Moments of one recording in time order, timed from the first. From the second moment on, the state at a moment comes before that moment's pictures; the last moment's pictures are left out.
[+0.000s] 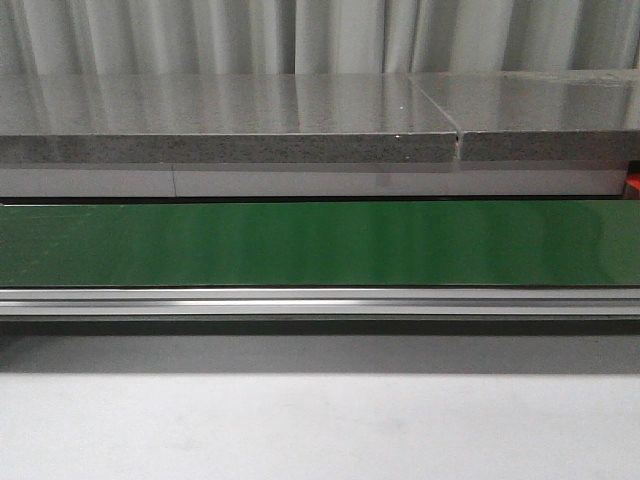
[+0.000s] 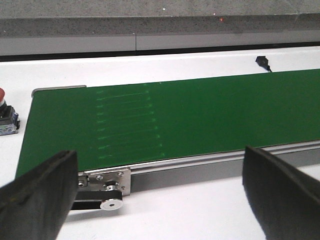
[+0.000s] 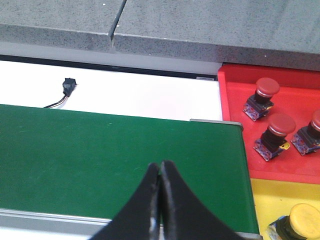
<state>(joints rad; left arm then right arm) -0.24 0.42 -0.46 -0.07 0.53 -0.01 -0.15 0.68 -0.59 0.27 0.43 -0.31</state>
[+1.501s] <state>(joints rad) 0.25 1.59 -1.15 0.12 0.52 -0.37 -0.15 0.68 -0.59 0.27 0.43 -0.32</state>
